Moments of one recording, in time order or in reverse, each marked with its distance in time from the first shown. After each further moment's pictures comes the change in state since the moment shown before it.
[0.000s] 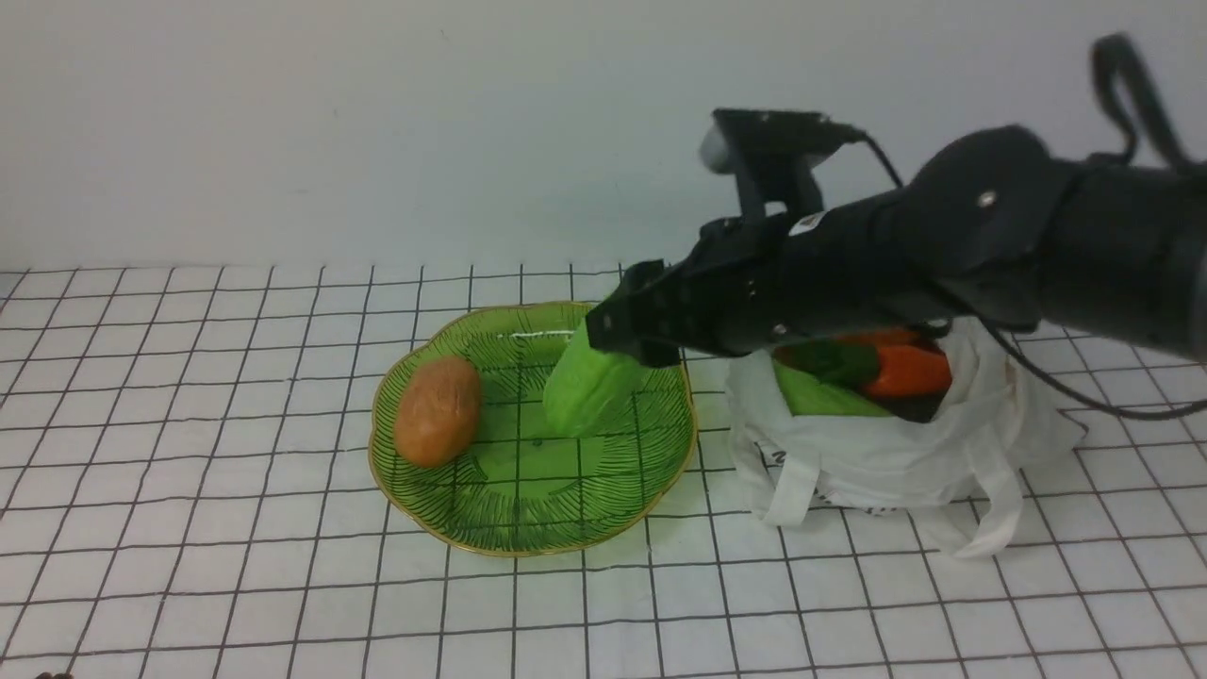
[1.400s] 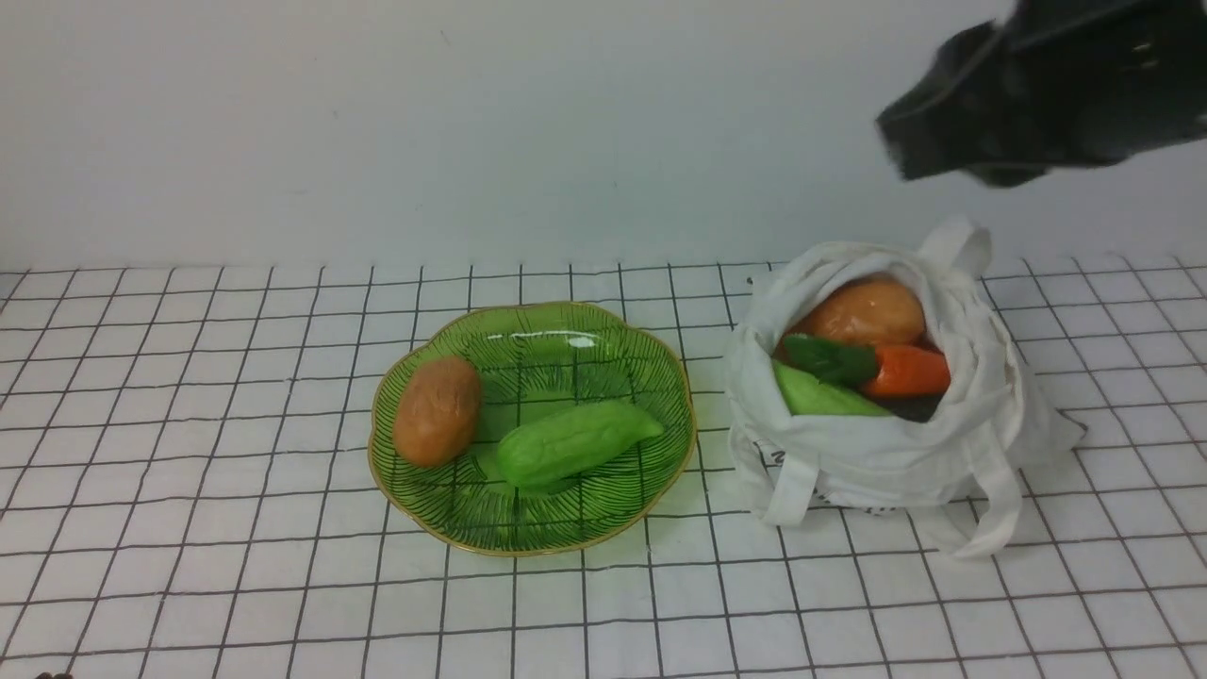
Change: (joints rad) right arm 0.006 -0.524 -0.165 -0.911 0.525 0.605; left arm 0.000 0.000 0.000 0.000 0.000 0.000
